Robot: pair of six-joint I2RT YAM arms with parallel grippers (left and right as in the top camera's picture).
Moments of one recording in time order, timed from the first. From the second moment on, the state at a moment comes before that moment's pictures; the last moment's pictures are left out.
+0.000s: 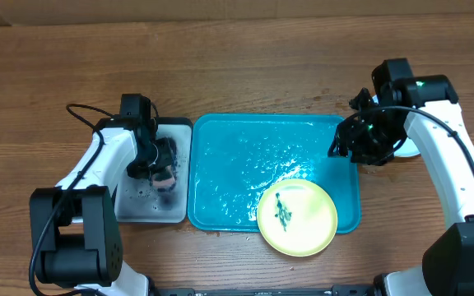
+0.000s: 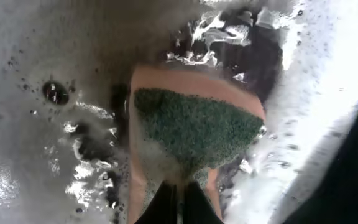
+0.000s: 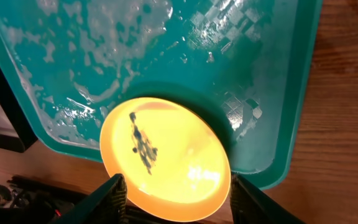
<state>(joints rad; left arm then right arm) 0.00 1.76 1.07 -0.78 0.06 -0.28 0.08 1.65 1.42 -1.36 -0.35 0.18</state>
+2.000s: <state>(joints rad) 0.00 1.76 1.07 -0.79 0.08 -0.25 0.16 1.65 0.81 -0.61 -0.54 0.46</state>
